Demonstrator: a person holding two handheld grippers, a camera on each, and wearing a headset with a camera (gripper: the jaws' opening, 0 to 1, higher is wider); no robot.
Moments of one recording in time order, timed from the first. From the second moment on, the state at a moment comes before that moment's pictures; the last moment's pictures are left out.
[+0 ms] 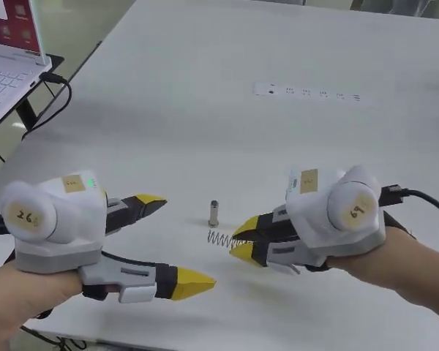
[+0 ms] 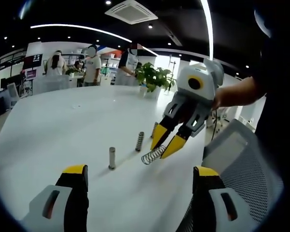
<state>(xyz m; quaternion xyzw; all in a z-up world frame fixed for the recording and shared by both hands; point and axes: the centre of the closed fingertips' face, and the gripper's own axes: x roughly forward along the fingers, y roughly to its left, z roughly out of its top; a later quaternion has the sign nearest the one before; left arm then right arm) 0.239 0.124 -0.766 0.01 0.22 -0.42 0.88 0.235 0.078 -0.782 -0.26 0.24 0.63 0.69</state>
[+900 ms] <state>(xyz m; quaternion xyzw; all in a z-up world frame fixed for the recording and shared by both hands) 0.232 0.086 -0.750 0.01 0.19 -0.51 0.84 0.225 0.078 -0.774 -0.30 0.21 0.65 0.67</state>
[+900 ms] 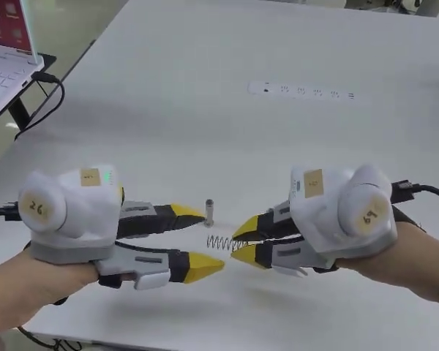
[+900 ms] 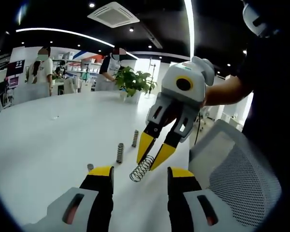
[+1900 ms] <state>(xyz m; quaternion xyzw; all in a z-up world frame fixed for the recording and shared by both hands) 0.226 0.080 -0.755 0.04 0.19 -0.53 0.82 0.218 0.079 -0.767 -0.30 0.19 0.67 0.65</state>
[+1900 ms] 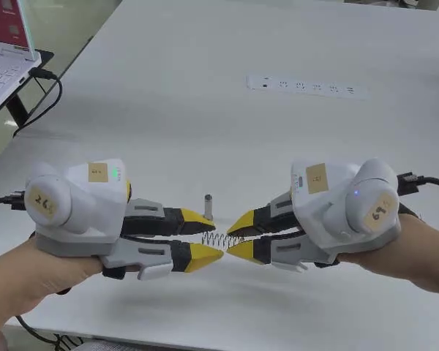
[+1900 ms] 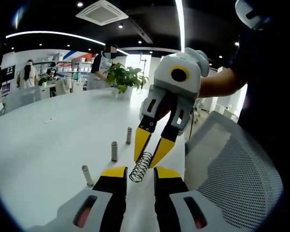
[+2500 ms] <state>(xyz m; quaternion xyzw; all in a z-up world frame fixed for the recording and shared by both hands) 0.227 0.083 -0.752 0.05 0.19 -0.54 0.82 0.217 0.080 -0.763 -0.29 0.18 0.68 0.65</state>
